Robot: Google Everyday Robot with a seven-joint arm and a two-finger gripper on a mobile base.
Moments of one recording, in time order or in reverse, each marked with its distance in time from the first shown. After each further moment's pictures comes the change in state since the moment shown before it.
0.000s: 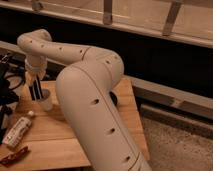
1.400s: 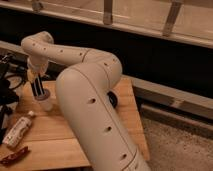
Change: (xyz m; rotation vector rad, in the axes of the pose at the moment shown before) arm -0.025 -0.027 0.017 0.044 -0.089 -0.028
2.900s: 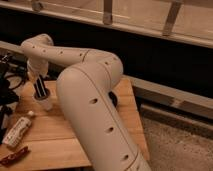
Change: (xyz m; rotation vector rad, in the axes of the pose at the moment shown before) arm 0.011 0.005 0.002 0.006 0.005 -0.004
